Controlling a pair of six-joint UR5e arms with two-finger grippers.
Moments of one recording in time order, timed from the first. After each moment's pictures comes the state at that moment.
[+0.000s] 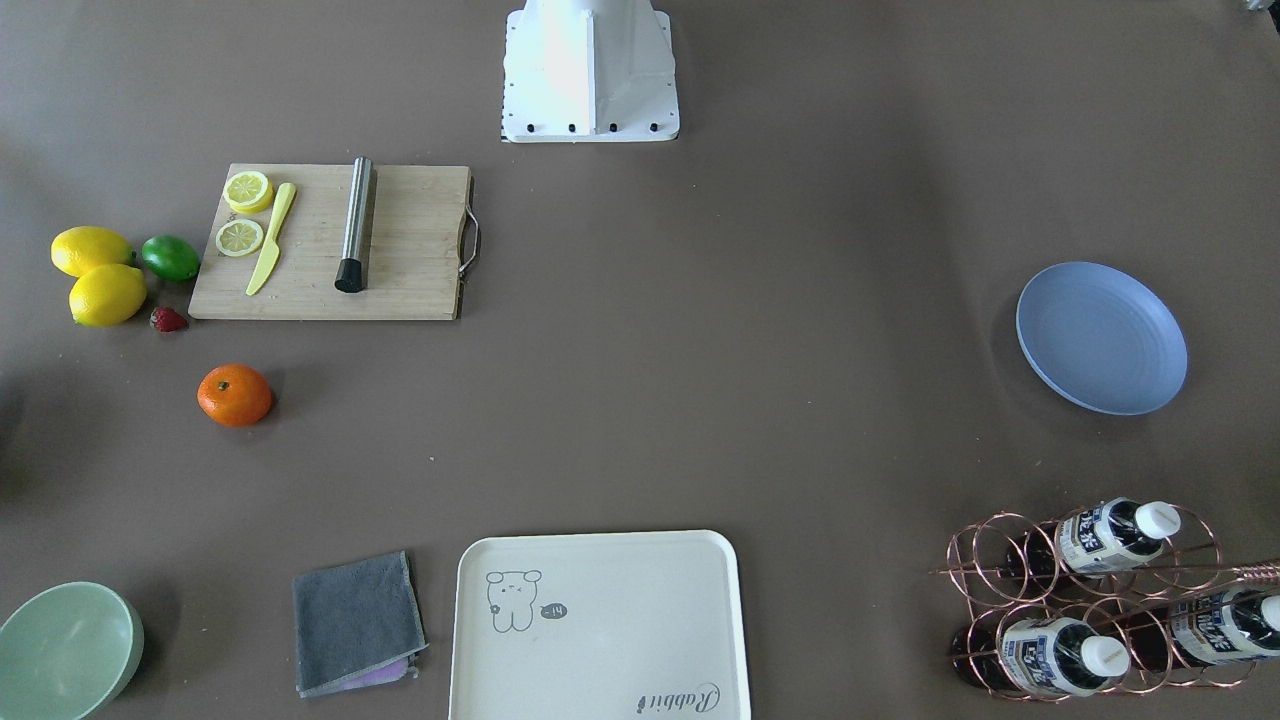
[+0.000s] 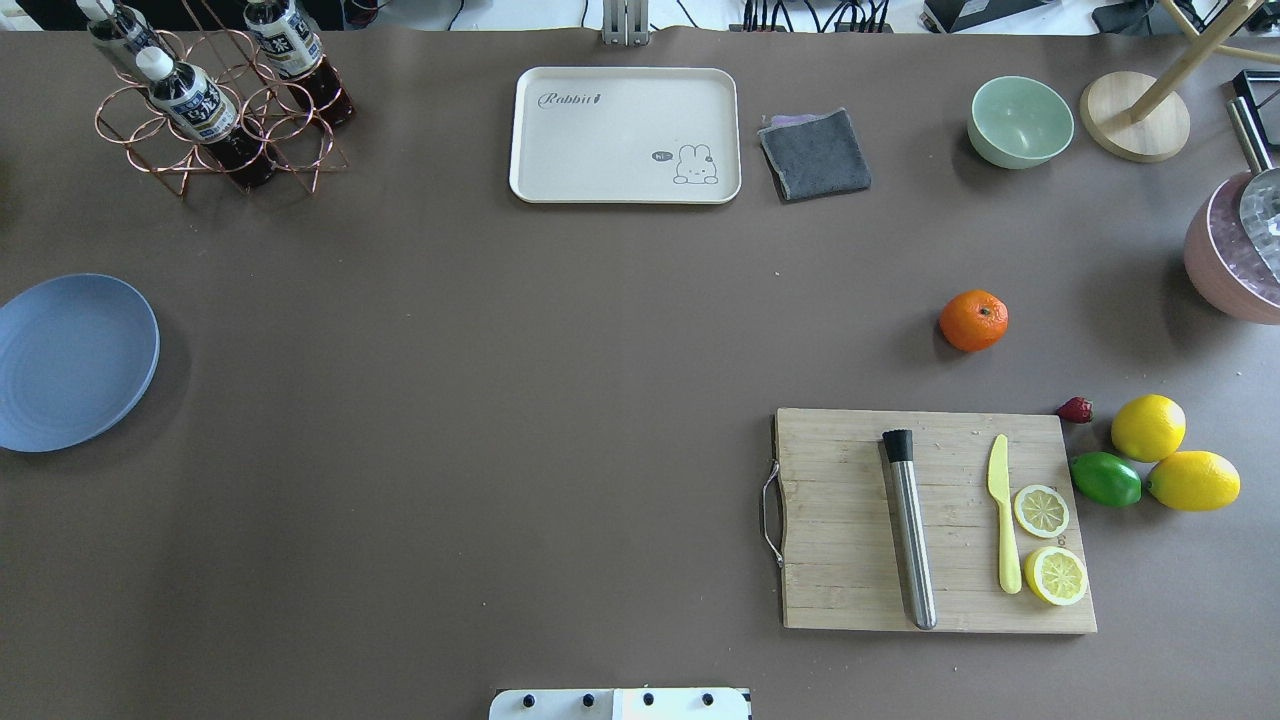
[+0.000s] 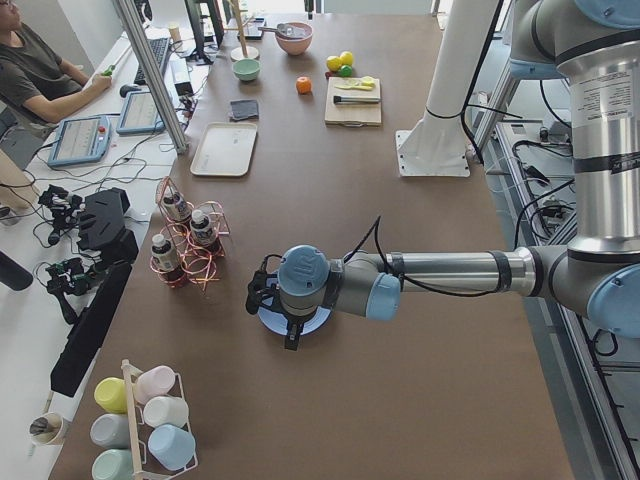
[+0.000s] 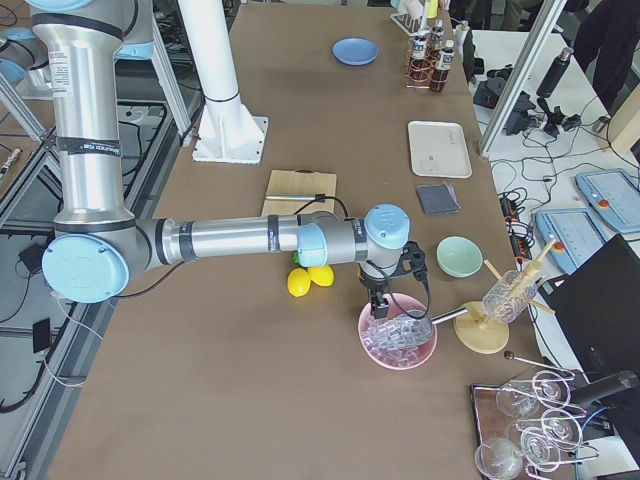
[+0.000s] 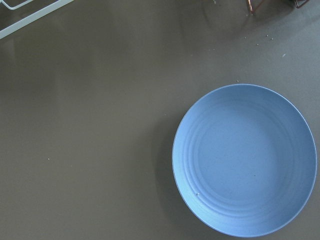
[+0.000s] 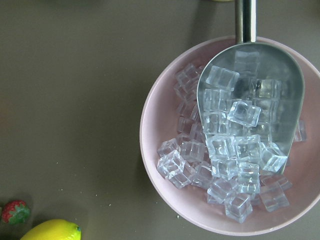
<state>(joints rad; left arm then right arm) -1.57 -1.40 -1.70 -1.82 -2.50 -0.02 1.46 -1.55 1.66 -1.53 2.38 -0.07</state>
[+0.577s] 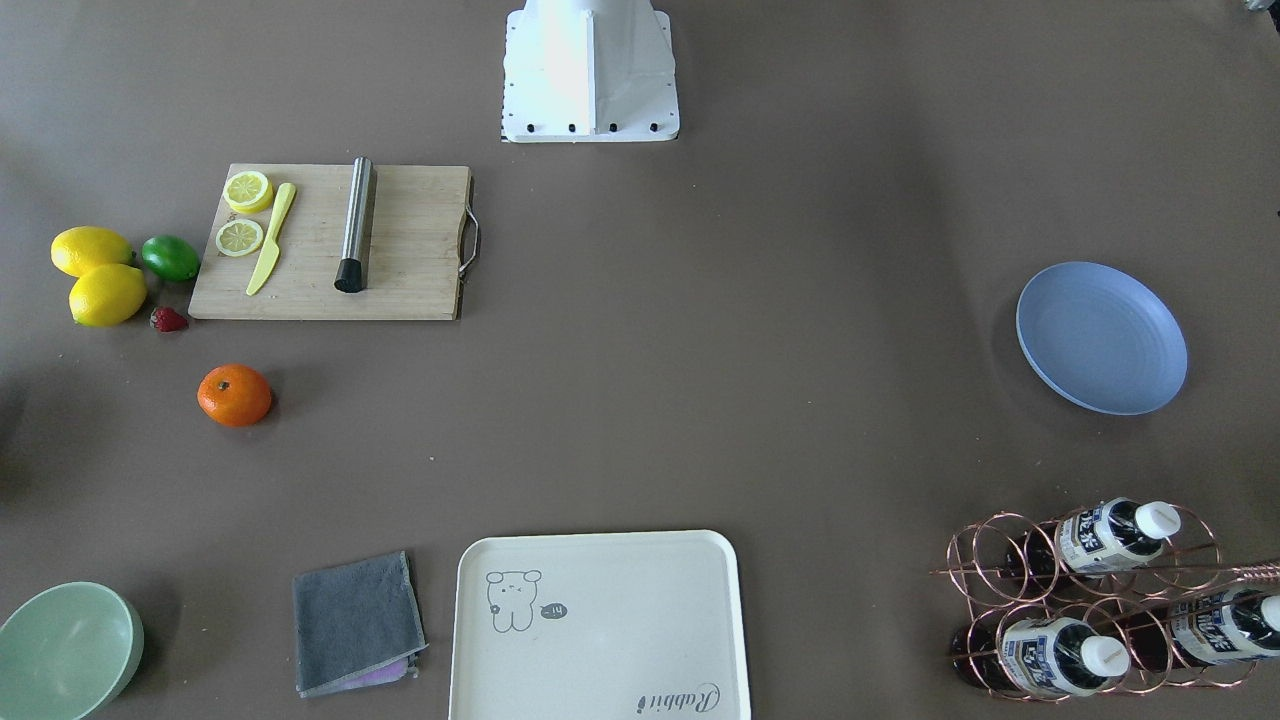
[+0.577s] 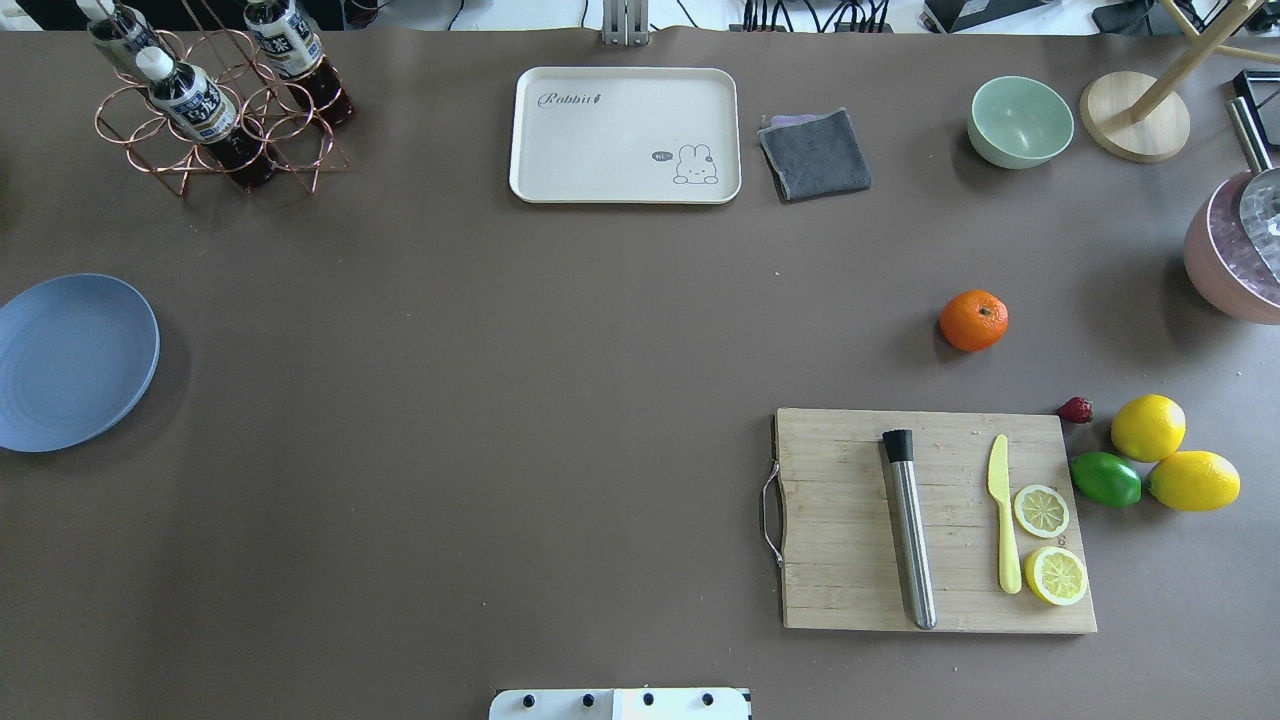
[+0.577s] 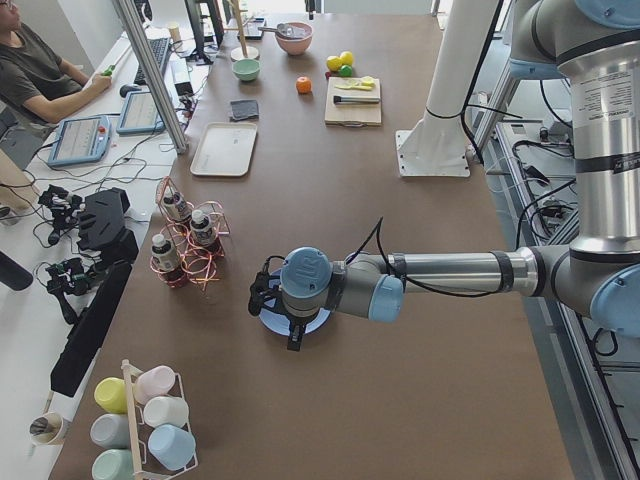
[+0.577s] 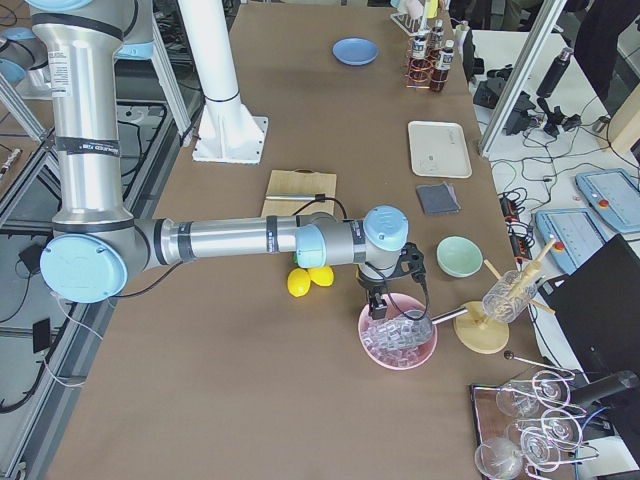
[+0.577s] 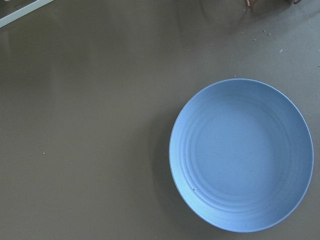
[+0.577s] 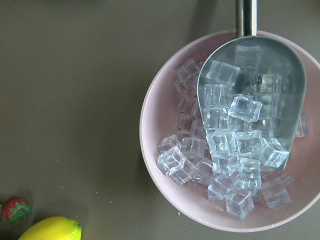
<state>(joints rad) -1.57 -1.39 -1.70 -1.82 -2.50 -0.02 1.46 -1.56 1.66 -1.53 2.38 -0.08</state>
